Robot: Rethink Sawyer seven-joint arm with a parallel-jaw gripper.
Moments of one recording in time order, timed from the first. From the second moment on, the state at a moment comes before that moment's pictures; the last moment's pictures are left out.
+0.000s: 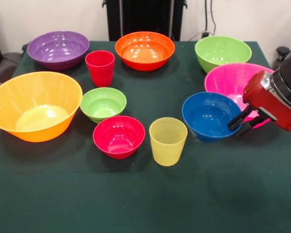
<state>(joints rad) 0.24 0.17 -1.02 0.50 0.60 1.23 2.15</state>
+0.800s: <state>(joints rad) 0.25 0.15 -0.98 0.56 0.60 1.14 2.15</state>
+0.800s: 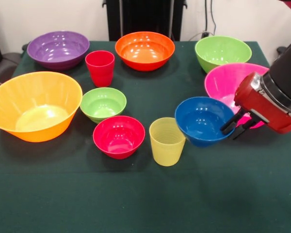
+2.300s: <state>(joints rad) 0.25 0.09 -0.96 0.71 0.56 1.04 2.15</state>
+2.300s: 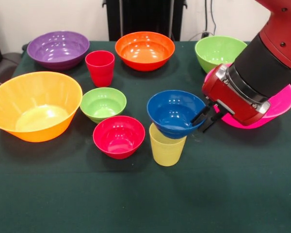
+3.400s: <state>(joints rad) 0.29 0.04 -0.91 0.89 0.47 0.87 2.15</state>
